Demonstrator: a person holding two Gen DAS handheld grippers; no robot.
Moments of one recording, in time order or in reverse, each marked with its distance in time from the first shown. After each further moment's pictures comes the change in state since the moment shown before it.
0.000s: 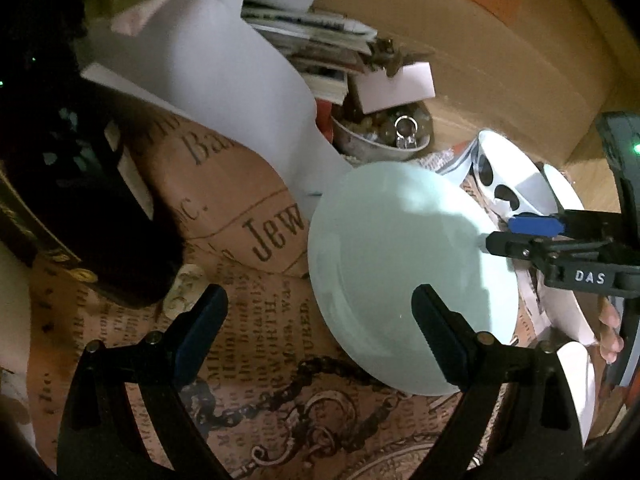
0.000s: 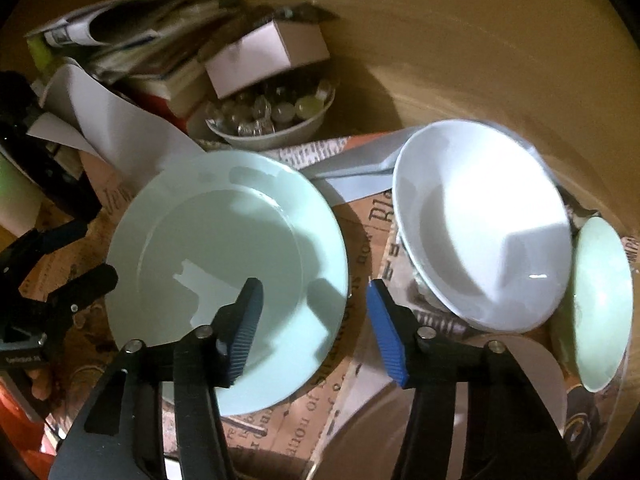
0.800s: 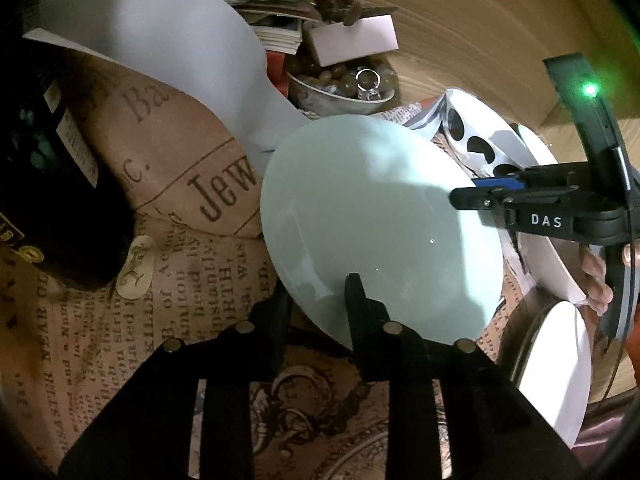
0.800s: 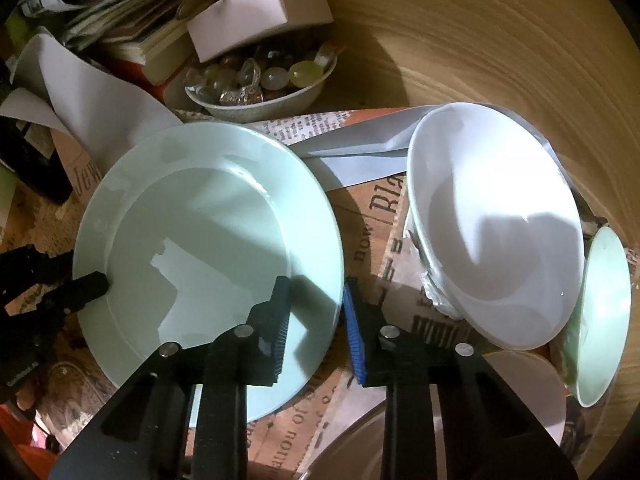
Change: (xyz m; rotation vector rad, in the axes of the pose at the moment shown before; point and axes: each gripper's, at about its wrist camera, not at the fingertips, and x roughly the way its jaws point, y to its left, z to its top) left arm 0.018 -0.016 -0.018 0.064 0.089 -0.105; right arm 0.033 0.008 0.012 -0.033 0.084 -0.052
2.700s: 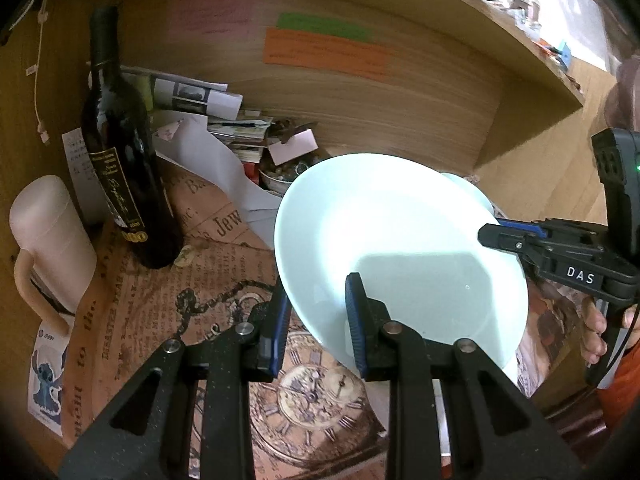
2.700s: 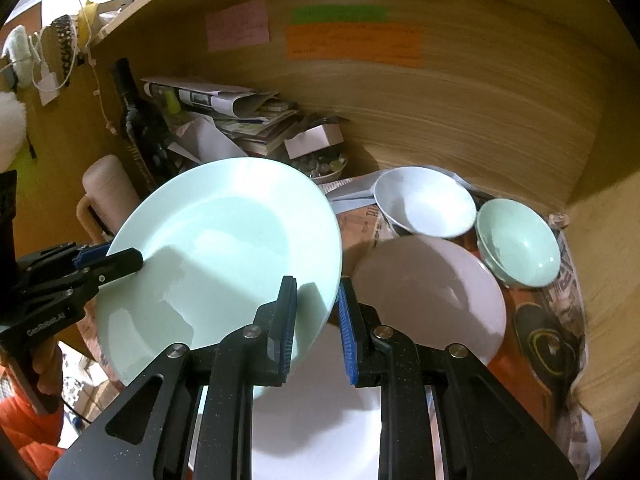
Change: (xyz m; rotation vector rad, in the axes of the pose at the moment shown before) left arm -0.148 -0.068 -0.074 0.069 -0.320 0.026; right arm -0.178 0.022 -0.144 0.046 -0.422 0.053
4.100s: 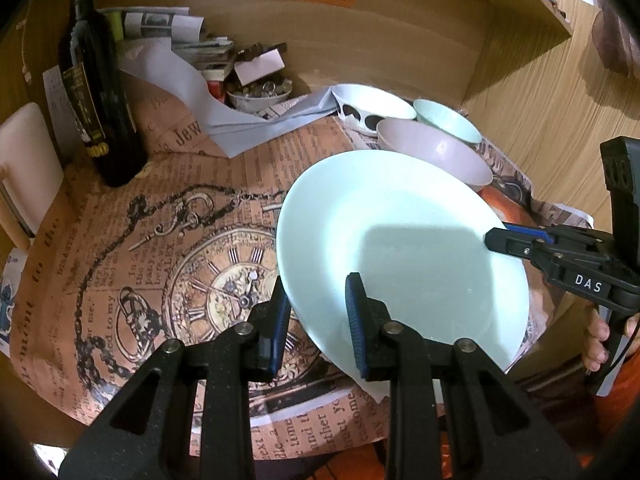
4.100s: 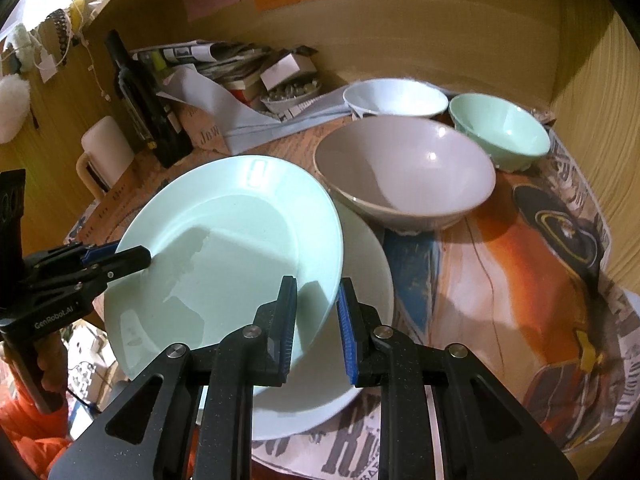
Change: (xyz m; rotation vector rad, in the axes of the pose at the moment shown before) left arm 0.018 -0.036 -0.070 0.017 0.160 -0.014; right arm -0.001 -0.022 -0.094 0.127 0.082 0.028
